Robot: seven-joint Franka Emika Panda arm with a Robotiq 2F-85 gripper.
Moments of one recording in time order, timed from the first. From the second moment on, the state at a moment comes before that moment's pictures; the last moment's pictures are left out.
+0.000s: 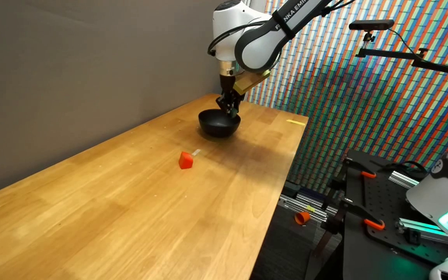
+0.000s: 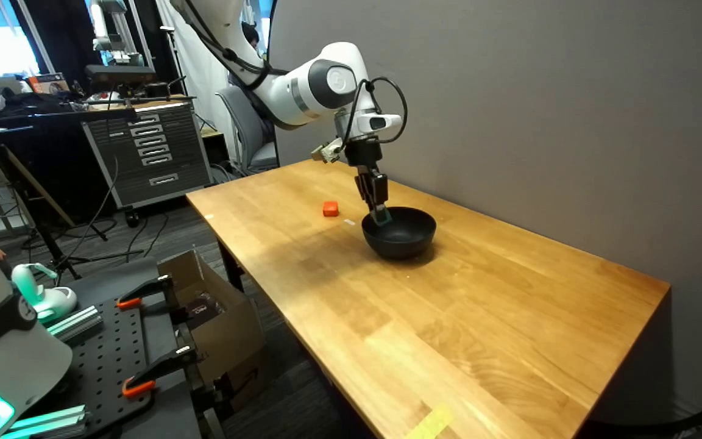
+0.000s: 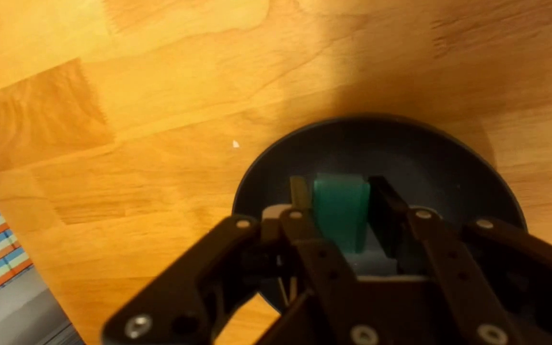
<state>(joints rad) 0.20 0.56 -0.16 -1.84 -0.37 2.35 0.54</state>
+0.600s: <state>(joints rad) 0.18 0.65 -0.06 -1.69 -0.21 2.14 0.42</state>
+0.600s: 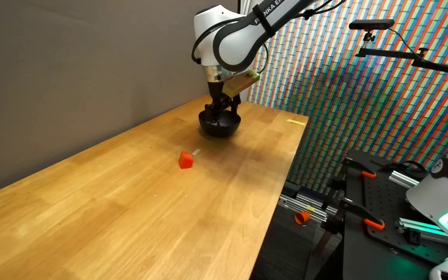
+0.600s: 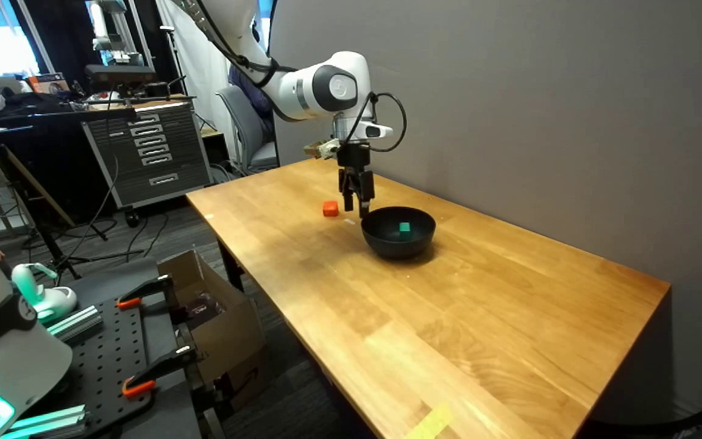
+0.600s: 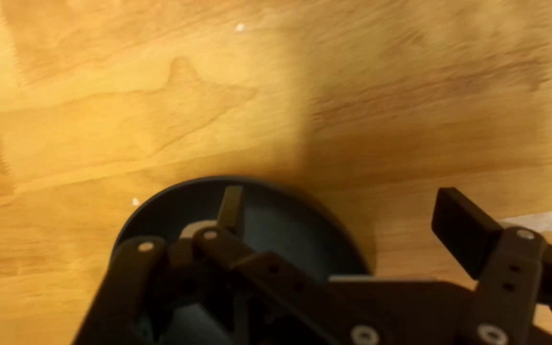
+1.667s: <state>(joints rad) 0.21 0.87 0.07 -1.41 0.12 2.01 0.42</state>
